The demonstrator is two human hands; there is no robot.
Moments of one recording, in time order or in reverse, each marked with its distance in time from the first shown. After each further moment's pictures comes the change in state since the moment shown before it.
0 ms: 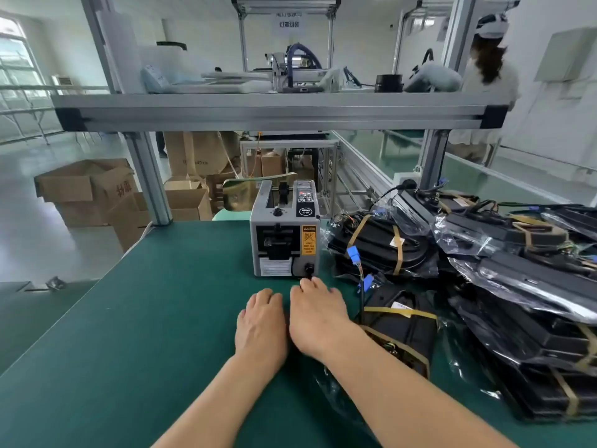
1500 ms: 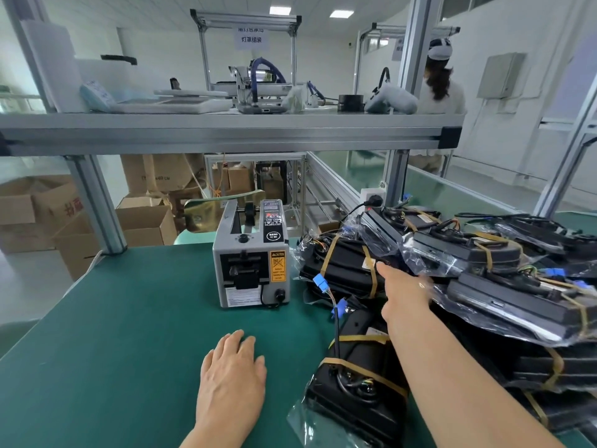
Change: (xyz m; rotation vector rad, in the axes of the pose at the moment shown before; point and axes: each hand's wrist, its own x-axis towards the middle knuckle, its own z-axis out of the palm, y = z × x) left_hand -0.009 -0.006 0.015 -0.076 0.054 -0.005; right_hand 0.014 0.146 -0.043 1.739 0.708 1.026
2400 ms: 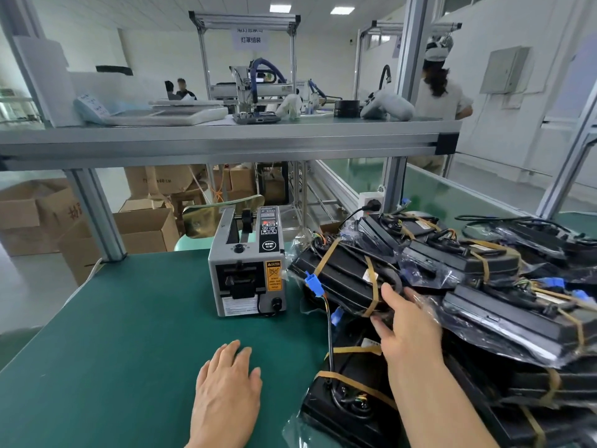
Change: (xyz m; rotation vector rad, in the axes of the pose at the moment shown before) left_hand -0.002 0.007 -0.007 0.050 -0.003 -0.007; right_hand -0.033 0.016 -0.032 0.374 -0.147 0.025
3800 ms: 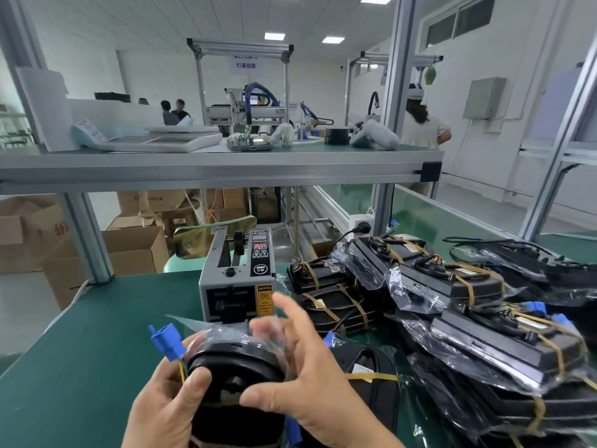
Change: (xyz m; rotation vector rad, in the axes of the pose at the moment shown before) left_hand -0.007 -0.011 -0.071 -1.423 0.206 -0.050; right_hand -0.074 0.037 0.025 -0.618 -1.140 -0.259
